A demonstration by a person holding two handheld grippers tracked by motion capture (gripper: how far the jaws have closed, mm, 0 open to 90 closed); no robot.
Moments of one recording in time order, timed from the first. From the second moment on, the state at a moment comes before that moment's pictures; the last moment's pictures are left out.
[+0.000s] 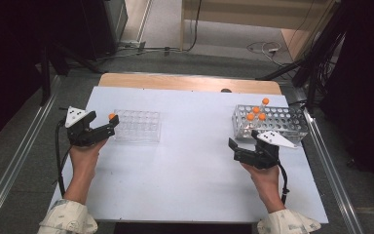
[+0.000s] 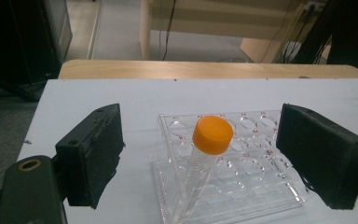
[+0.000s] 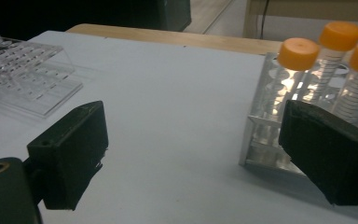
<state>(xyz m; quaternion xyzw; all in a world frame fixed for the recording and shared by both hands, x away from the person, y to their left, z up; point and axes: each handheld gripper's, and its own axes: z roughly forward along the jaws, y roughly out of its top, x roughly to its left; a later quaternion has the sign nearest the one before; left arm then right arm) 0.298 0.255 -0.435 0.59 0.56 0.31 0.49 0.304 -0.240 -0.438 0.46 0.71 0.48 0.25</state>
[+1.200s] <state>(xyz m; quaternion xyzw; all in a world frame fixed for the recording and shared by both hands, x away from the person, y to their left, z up) 0.291 0.257 -0.436 0.59 0.57 0.32 0.48 0.355 -0.284 -0.455 0.53 0.66 0.43 0.31</state>
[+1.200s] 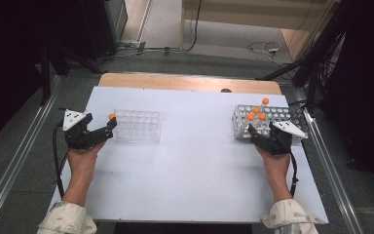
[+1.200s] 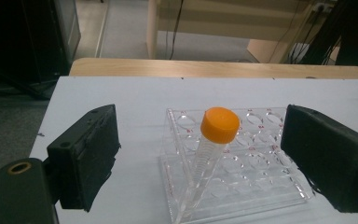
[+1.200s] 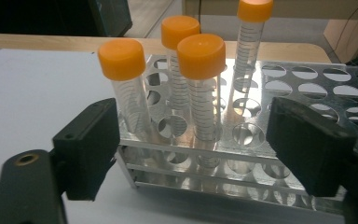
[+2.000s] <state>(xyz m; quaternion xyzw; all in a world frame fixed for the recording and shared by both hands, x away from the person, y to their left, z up) 0.292 0.259 -0.438 0.59 0.57 0.31 0.48 0.370 -0.284 -0.467 0.52 0.66 0.43 0.33</state>
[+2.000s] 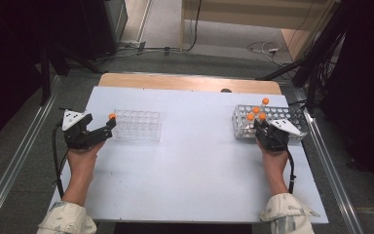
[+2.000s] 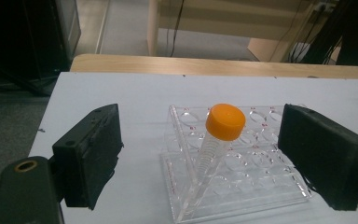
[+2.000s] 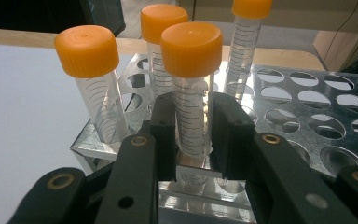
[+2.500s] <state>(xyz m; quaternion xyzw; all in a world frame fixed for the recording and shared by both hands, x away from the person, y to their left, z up) 0.292 0.257 -0.438 0.59 0.57 0.31 0.47 0.366 -0.287 -0.449 0.51 0.64 0.45 0.35</state>
